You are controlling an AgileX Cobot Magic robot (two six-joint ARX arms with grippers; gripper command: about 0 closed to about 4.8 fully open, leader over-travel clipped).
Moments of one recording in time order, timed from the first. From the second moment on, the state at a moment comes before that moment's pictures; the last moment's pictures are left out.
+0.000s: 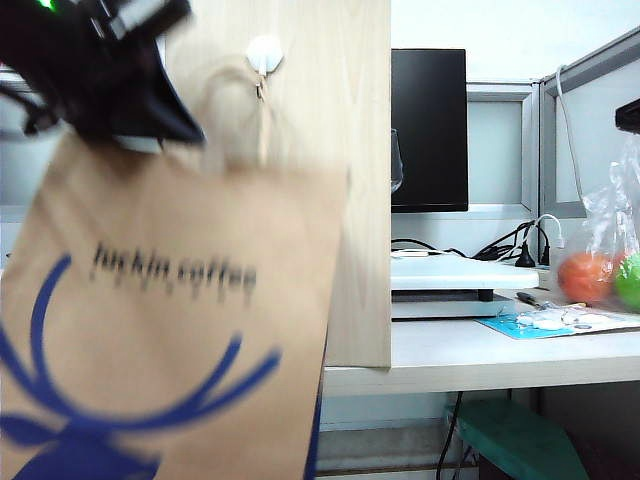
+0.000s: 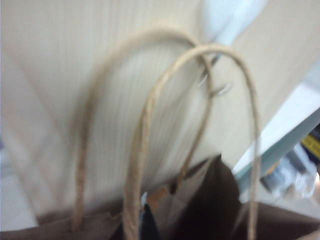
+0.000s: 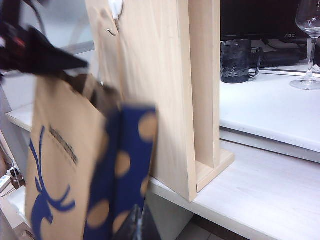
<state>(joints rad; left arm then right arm) -0.52 1.15 0.63 0.20 0.13 -0.18 0.10 0.00 0.01 0.04 -0.67 0.12</state>
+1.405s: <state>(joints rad) -0.52 1.26 0.64 0.33 0.27 -0.22 0.10 0.00 0.01 0.02 -0.65 0.12</state>
